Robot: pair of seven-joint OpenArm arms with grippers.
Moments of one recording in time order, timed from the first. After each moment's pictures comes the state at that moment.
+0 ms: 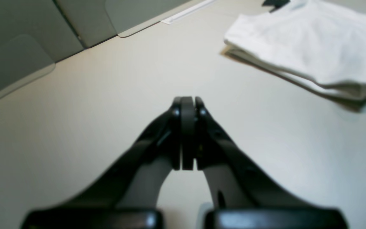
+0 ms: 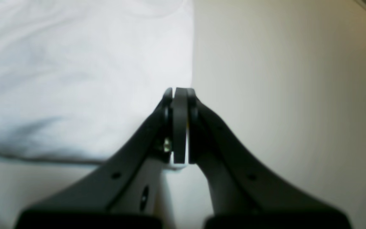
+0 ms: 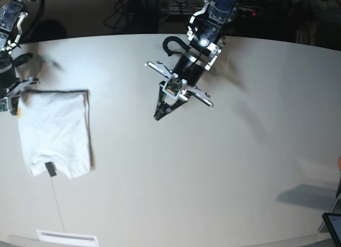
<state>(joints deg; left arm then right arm) 16.1 -9.0 22.4 96.8 15.8 -4.7 -5.4 -16.1 12.5 35.4 94.7 -5.0 30.3 -15.2</state>
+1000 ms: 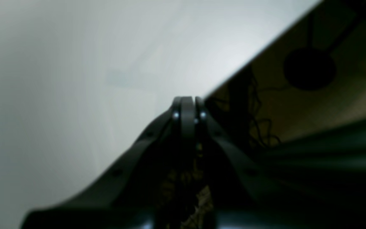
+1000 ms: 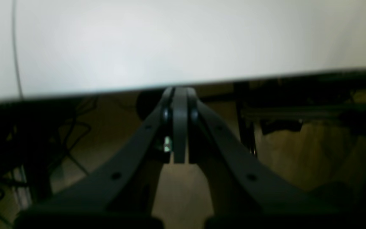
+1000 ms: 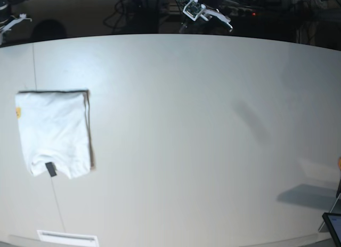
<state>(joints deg) 48.8 -22.4 22.1 107.5 16.1 -0.1 0.0 -37.0 5.0 48.8 94.7 -5.0 29.9 -14.7</state>
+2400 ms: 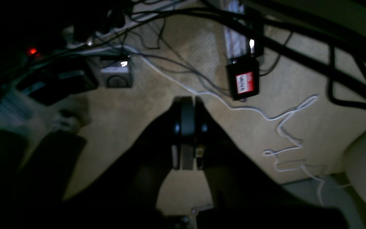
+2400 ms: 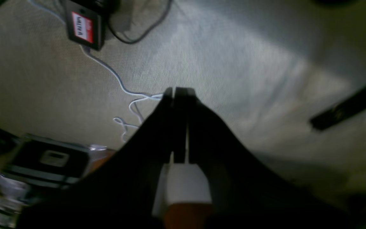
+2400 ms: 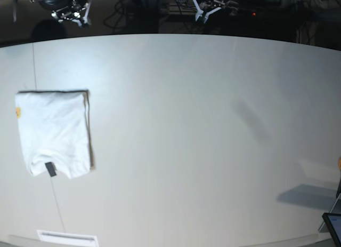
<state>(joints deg) 3.3 -3.9 22.5 5.2 -6.7 -7.5 4.0 -0.1 9.7 -6.7 6.2 -18.7 17.6 -10.4</state>
